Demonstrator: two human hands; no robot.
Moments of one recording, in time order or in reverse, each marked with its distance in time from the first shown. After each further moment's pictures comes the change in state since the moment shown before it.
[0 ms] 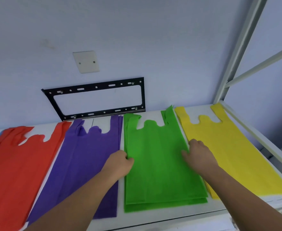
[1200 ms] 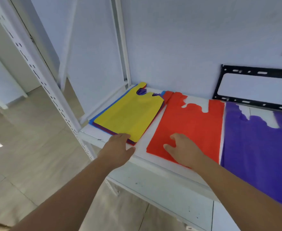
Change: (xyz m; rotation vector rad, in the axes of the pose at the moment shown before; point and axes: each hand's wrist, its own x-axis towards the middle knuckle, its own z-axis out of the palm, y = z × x) left_hand -0.265 -0.471 -0.257 0.154 0.335 -0.315; right_hand -0.243 -0.512 0.222 0.020 -0.325 -0.741
